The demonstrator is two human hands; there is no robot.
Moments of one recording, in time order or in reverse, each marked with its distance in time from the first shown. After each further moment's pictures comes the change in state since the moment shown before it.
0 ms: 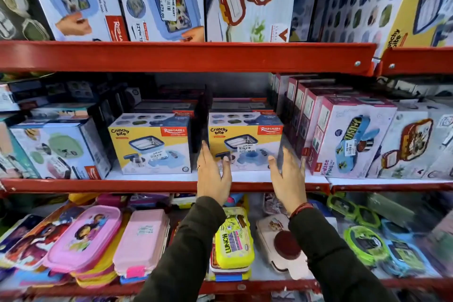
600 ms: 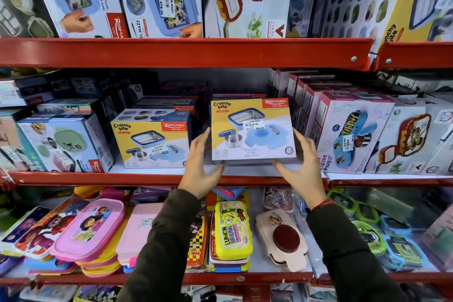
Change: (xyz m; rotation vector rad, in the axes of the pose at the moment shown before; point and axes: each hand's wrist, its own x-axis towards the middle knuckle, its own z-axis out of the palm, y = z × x) left_hand 0.007 -0.015 -0.046 -0.136 -0.181 0.236; right_hand -0.005 0.000 -0.054 0.342 0.044 -0.176
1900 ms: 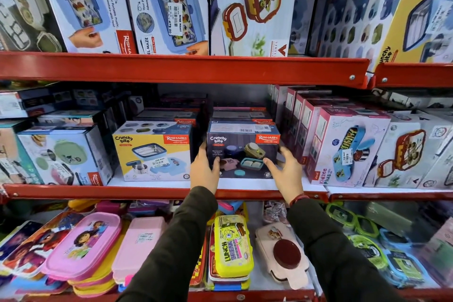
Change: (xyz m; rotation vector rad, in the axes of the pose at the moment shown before) left_hand 0.039 0.001 0.026 0.120 0.257 -0.308; right_hand 0.036 0.012 0.053 -0.052 0.045 0.248
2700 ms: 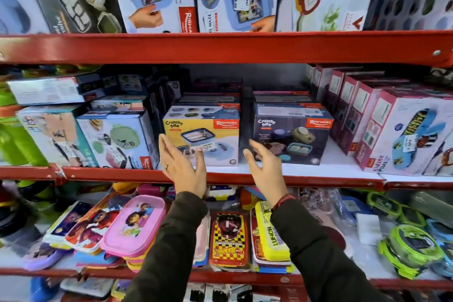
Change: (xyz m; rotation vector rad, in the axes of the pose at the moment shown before) left_hand -0.004 -0.074 -0.131 0.088 0.359 0.042; right_hand -0.088 -0.081 0.128 0.050 -0.245 -0.157
